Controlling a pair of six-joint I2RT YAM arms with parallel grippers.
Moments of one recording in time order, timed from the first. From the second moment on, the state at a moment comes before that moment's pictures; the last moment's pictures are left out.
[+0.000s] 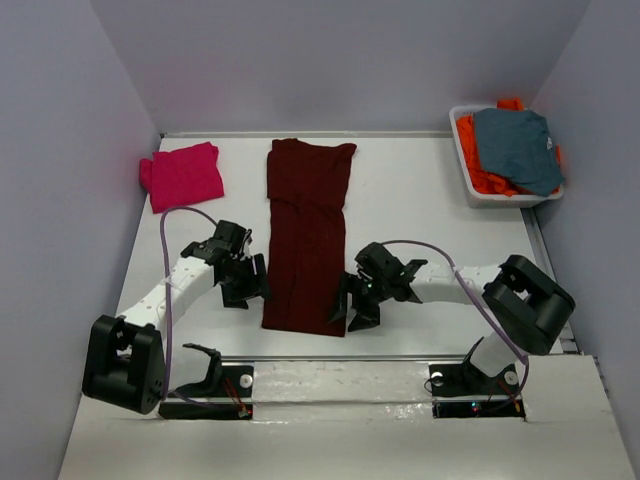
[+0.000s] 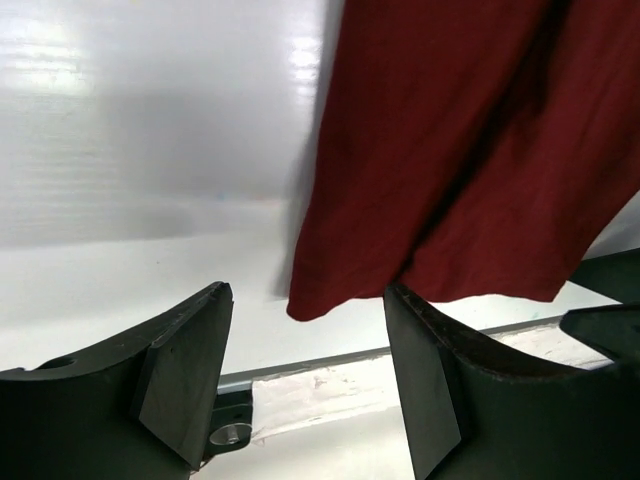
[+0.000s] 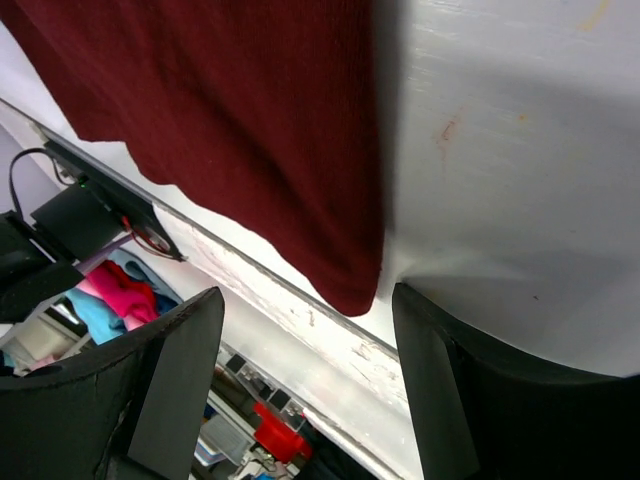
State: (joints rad) left arm -0.30 1.21 0.71 -0.78 0.20 -0.51; right arm 0.83 1.57 0.73 -0.19 -0.46 1.07
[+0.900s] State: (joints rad) left arm -0.26 1.16 0.50 -0.68 0.42 -0.63; right arm 0.83 1.53 0.57 0.09 -0.50 1.24
